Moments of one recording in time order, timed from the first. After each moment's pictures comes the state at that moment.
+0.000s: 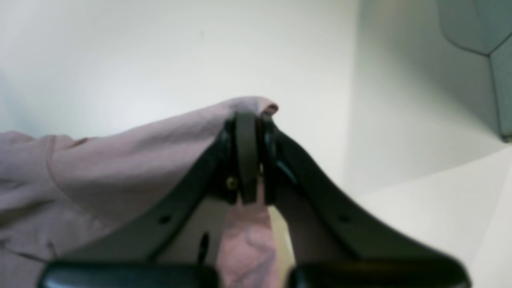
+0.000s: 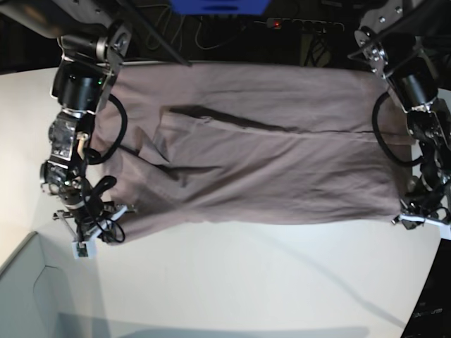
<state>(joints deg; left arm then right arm) -17.6 -13.0 -35.3 65.5 -18.8 -17.5 35.1 17.1 1.5 24.1 66.2 -10.8 29.5 -20.5</state>
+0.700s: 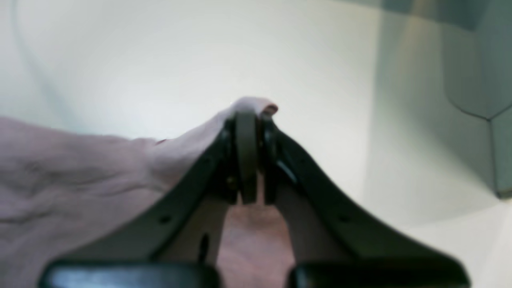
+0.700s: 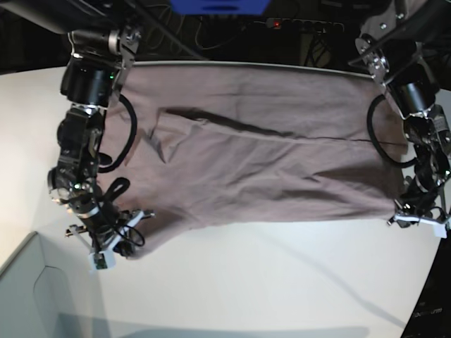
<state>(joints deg) -19.3 -12.9 -35.5 60.1 -18.8 -17.6 33.0 15.3 -1.7 19.3 75.3 -10.9 33.5 -22.0</state>
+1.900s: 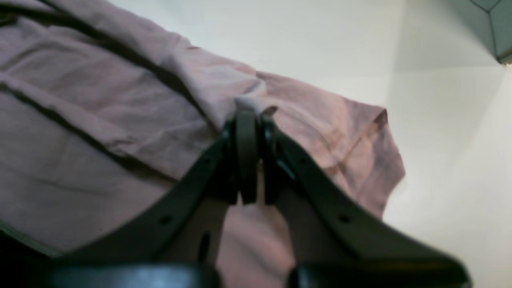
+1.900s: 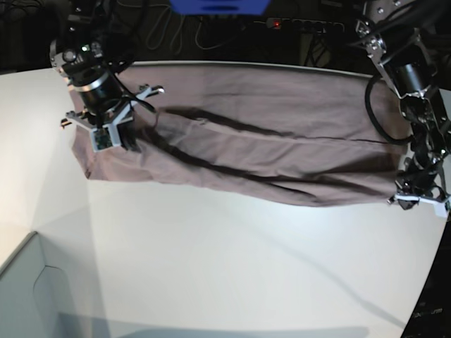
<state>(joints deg) -13.5 -13.0 -35.4 60.4 -19.0 -18.0 26.9 -24.6 -8.3 17.9 109.9 -10.9 33.9 -22.0</state>
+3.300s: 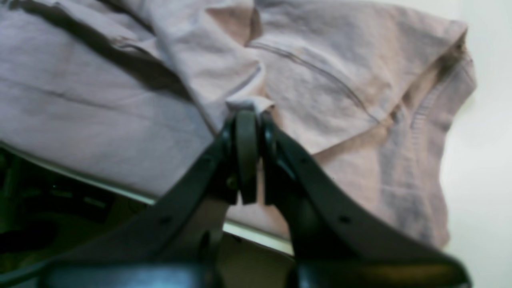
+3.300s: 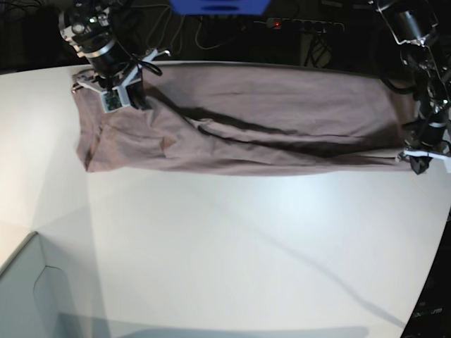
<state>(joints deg) 3.5 -13.9 -35.0 70.5 -25.4 -18.1 17.1 -32.2 -6.7 16.7 103.8 -10.7 33.9 -15.9</state>
